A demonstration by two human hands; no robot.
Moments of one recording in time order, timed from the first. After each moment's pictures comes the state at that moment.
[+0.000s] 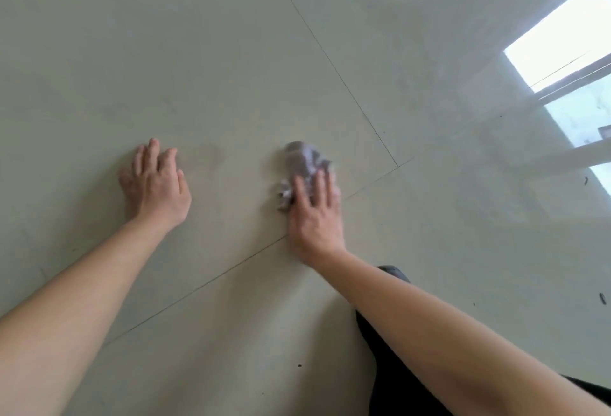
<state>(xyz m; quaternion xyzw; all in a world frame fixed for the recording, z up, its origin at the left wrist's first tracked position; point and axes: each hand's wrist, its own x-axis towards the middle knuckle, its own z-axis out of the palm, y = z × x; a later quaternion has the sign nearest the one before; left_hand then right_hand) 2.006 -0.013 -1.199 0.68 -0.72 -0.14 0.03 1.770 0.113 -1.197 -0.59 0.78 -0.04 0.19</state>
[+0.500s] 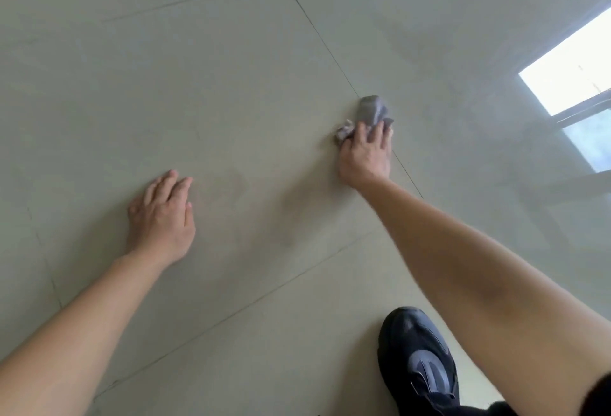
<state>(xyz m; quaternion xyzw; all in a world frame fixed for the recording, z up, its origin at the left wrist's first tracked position) 2.035 -0.022 -1.196 0.64 -0.75 -0.14 0.01 1.690 -0.047 -1.191 -0.47 0.86 -0.02 0.19</state>
